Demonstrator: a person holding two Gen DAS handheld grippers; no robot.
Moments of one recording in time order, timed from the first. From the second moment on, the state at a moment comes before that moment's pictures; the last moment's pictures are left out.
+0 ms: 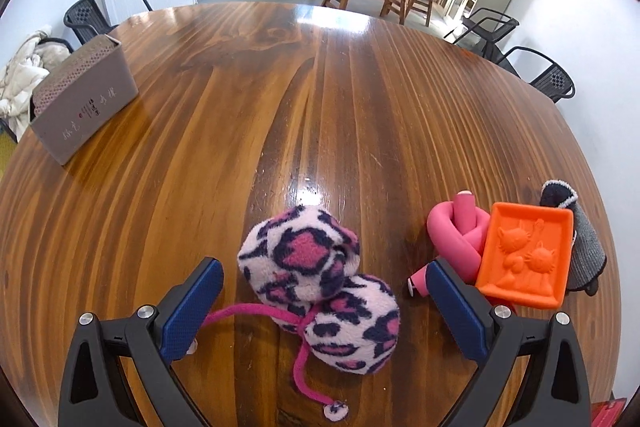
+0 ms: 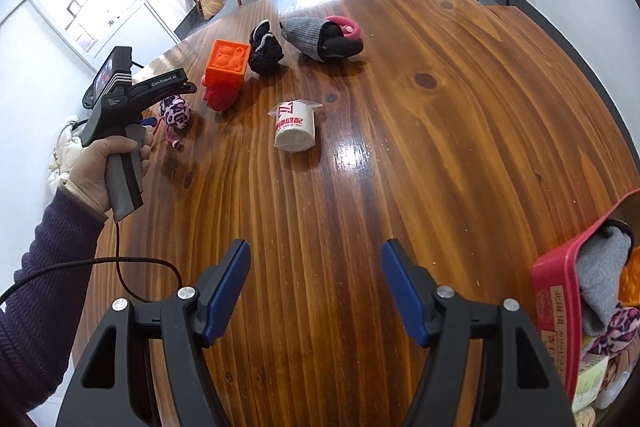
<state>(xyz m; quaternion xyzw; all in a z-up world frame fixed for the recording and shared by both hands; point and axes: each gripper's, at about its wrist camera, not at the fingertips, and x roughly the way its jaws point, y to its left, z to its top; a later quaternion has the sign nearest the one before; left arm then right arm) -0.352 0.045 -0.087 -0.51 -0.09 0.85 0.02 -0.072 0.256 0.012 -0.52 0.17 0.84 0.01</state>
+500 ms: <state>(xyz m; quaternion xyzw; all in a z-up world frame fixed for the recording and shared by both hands) -0.312 0.032 -0.073 -0.49 -0.08 0.87 0.05 -0.139 0.251 -0.011 -0.50 0.16 0.85 0.02</state>
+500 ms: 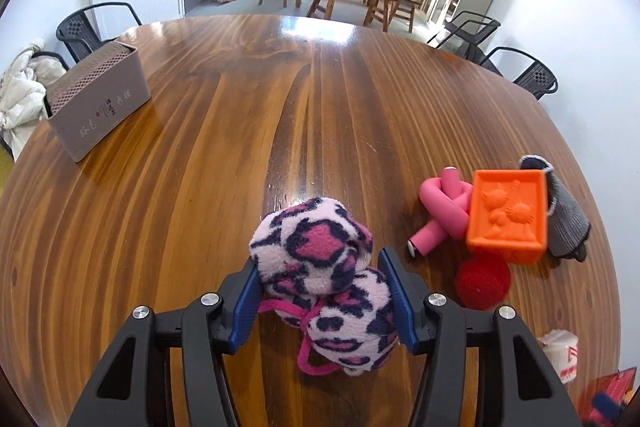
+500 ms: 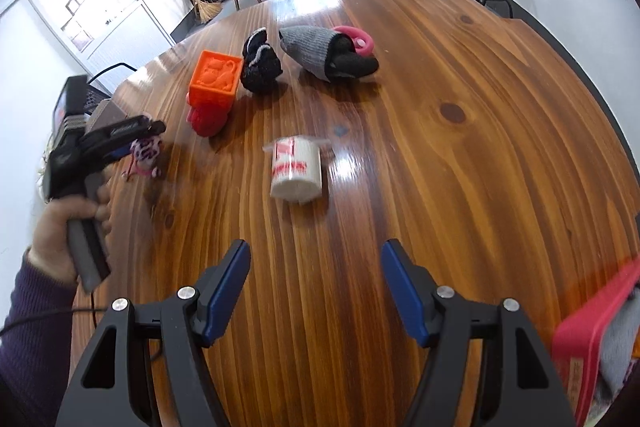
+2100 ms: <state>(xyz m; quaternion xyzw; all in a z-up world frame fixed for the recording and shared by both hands) -0.053 0.255 0.038 -0.47 0.02 0.84 0.28 0.056 0.387 0.053 -0.46 0.17 0.86 0.11</state>
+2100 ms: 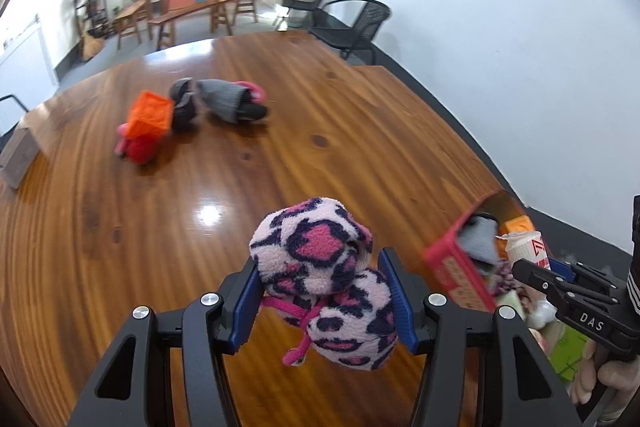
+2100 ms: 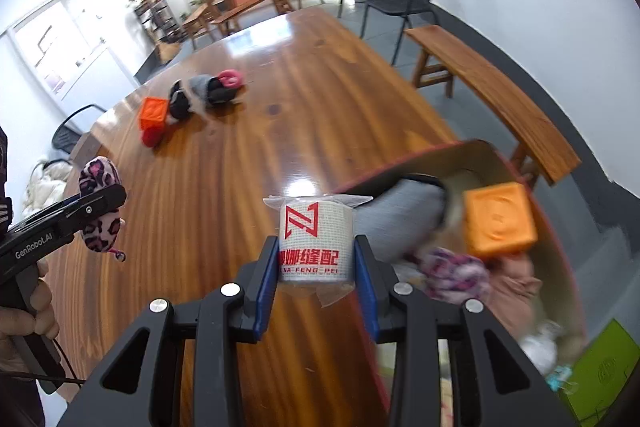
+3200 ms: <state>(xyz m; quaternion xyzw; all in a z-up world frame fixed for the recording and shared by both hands) 0.048 0.440 0.062 -0.45 0.08 0.81 0.38 0.181 0.514 0.050 -0.44 0.24 0.86 0.14</state>
